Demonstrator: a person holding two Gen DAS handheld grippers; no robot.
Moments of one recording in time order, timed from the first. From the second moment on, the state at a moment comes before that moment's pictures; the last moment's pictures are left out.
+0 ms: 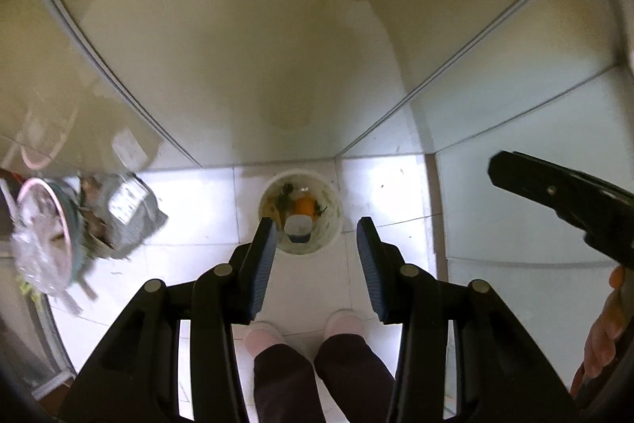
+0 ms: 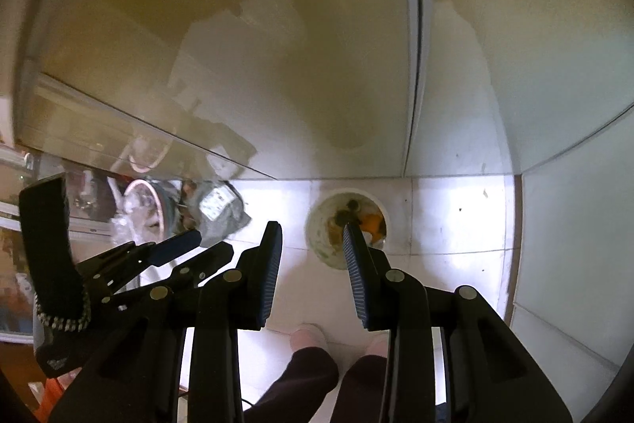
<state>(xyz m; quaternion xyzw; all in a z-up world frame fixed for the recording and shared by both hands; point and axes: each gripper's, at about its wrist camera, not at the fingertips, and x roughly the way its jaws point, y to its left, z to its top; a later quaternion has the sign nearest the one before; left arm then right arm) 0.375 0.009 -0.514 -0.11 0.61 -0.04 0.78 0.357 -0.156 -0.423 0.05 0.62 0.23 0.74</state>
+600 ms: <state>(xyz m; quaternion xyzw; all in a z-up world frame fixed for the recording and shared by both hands) 0.316 0.053 -0.166 -0.08 0.41 -0.06 0.90 0.295 -0.159 -0.114 0.07 0.45 0.23 0.86</state>
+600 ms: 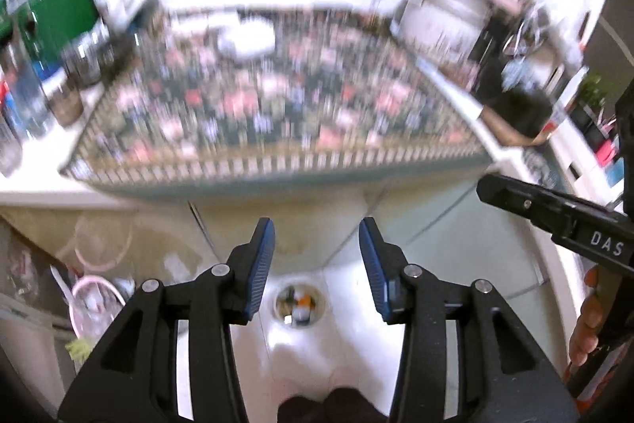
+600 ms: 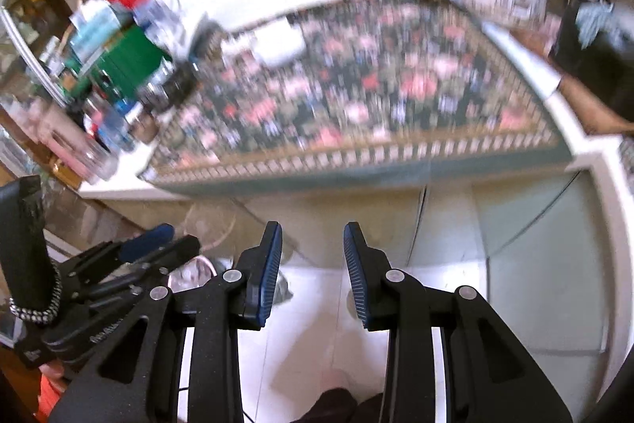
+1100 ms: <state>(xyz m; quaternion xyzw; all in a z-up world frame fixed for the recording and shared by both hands) 0.314 0.089 -0.039 -0.06 0.28 -0.01 0.96 0.309 -0.169 -0.007 0.05 0.31 0.21 0.93</state>
